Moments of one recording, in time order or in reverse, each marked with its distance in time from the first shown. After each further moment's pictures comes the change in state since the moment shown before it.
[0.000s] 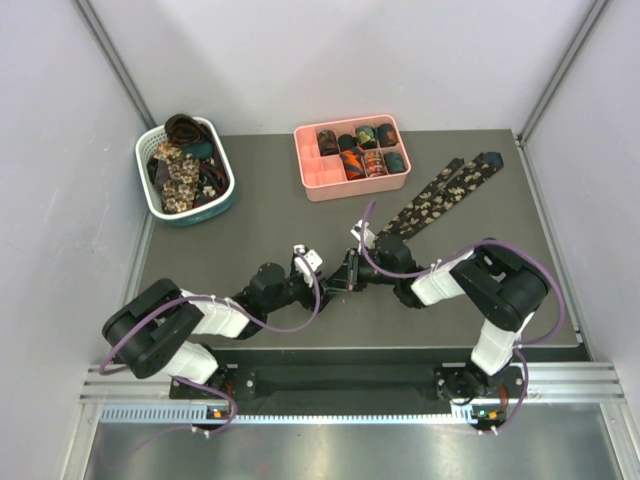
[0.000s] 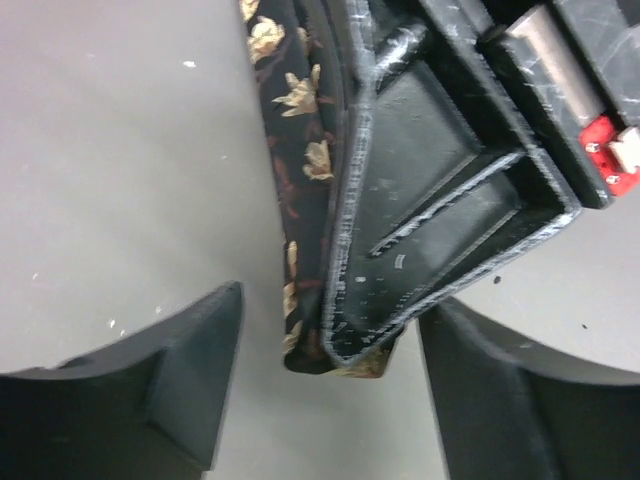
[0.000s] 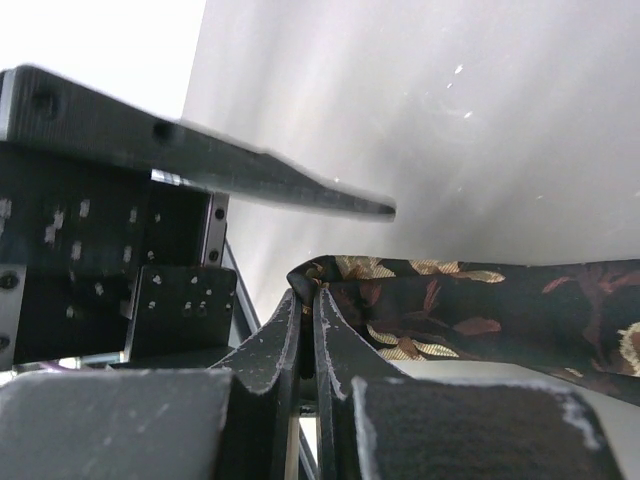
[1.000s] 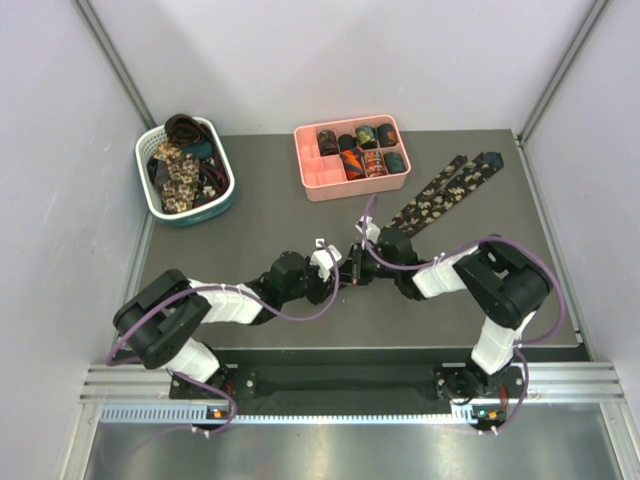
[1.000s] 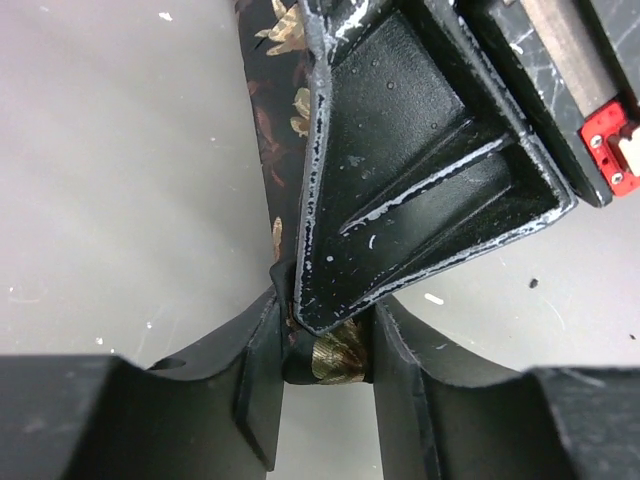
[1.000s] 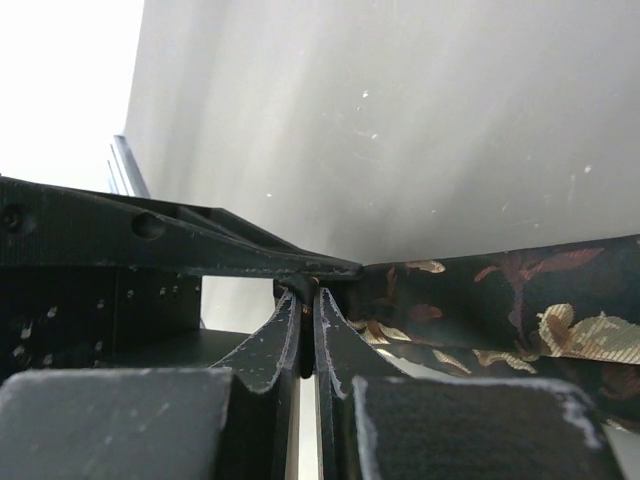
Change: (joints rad) left arm -0.034 0.071 0.174 -0.287 -0.050 0.069; right arm -0.060 0.006 0.037 -0.129 0.023 -0.098
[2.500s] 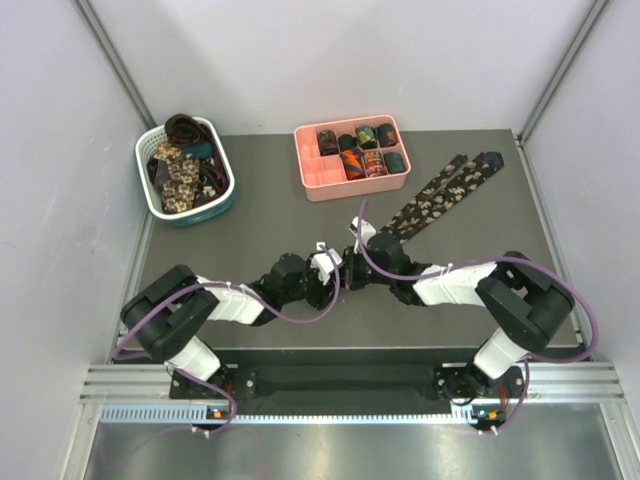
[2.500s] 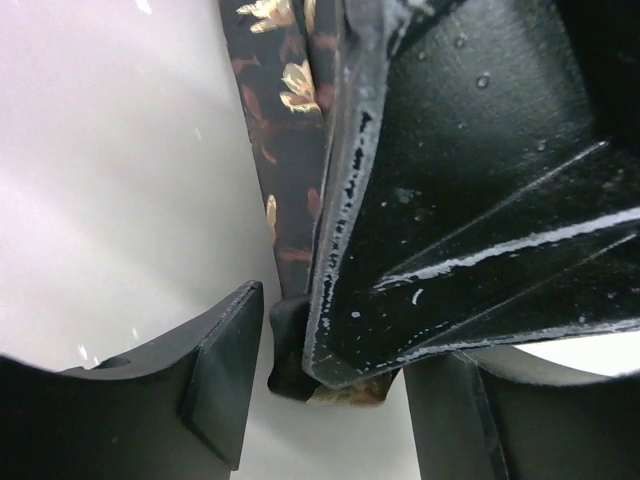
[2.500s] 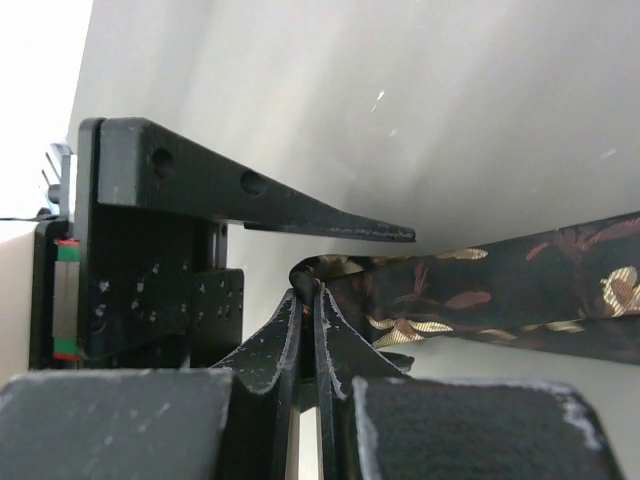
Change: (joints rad) left arm 0.003 0.061 0.009 0.047 0.026 0.026; right arm 0.126 -0.165 0.036 -0.244 0.237 -0.077
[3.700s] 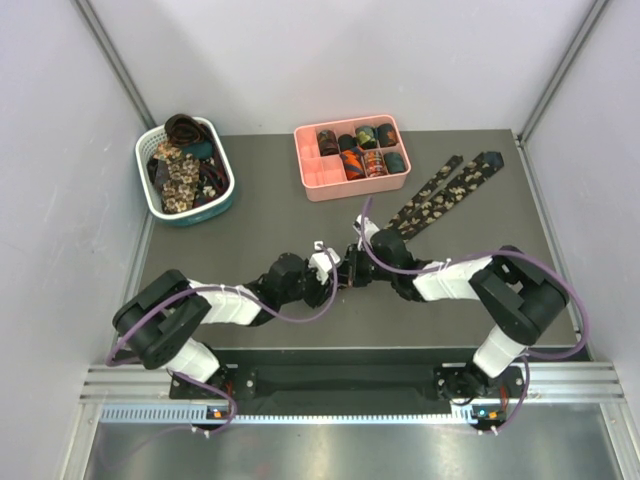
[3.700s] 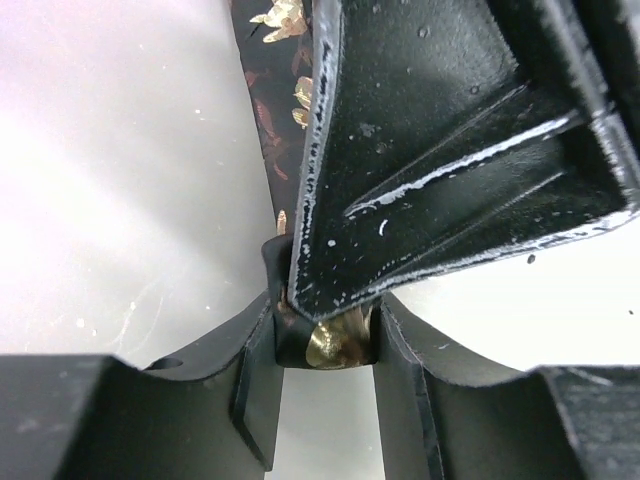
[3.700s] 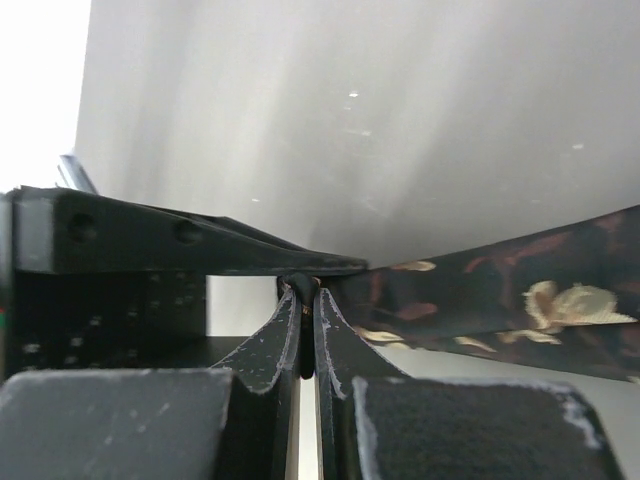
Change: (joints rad) left arm 0.000 -0.064 -0.031 -0.050 -0.008 -0.030; right arm -0.039 0.043 0.003 0.018 -0.035 0.047
